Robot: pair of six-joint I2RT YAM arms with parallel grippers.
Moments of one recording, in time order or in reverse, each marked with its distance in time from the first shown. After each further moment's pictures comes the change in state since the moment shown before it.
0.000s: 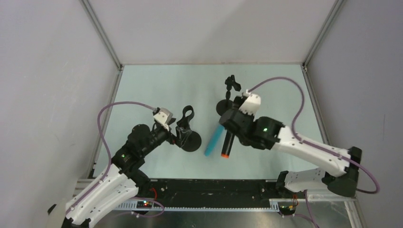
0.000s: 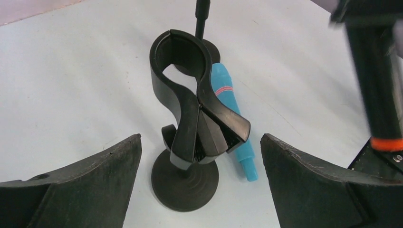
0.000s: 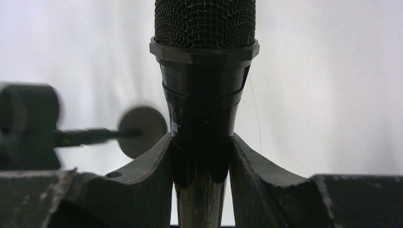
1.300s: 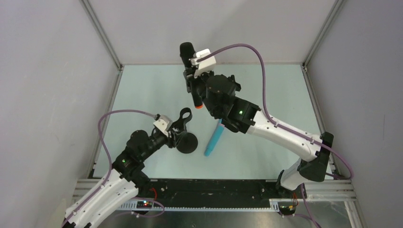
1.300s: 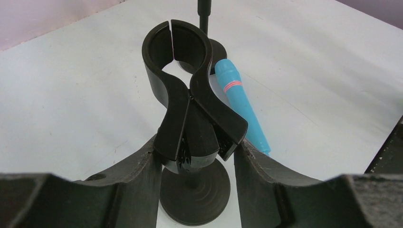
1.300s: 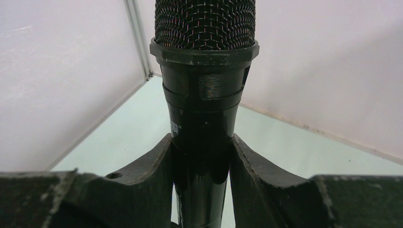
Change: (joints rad) left arm 0.014 -0.081 -0.119 0.089 0.031 0.100; right arm -0.019 0.294 0.460 0.880 -0.126 -1.151
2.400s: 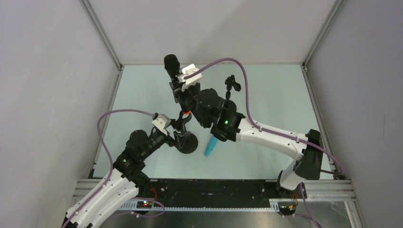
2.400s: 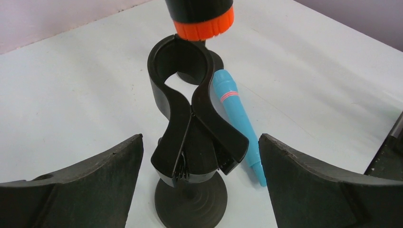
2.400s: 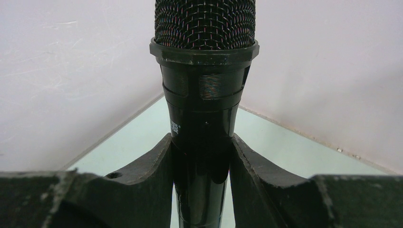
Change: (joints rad) left arm 0.037 0.016 -0.016 0.072 0.050 -0.039; right arm 0.071 0.058 -0.141 0.301 -0.061 -0.073
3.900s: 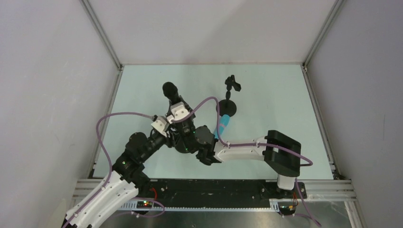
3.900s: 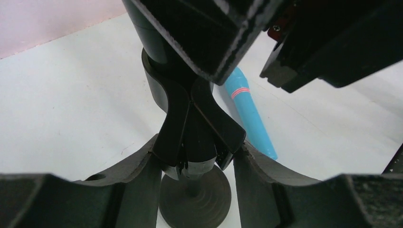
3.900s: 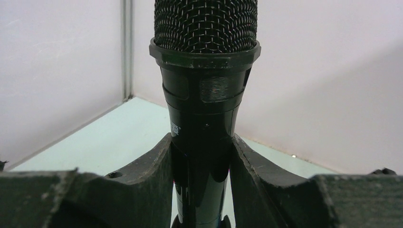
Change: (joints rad) left arm -0.013 -0.044 -0.027 -0.023 -0.074 0.027; right arm 0.138 0.197 -0.325 0.835 0.234 -0.444
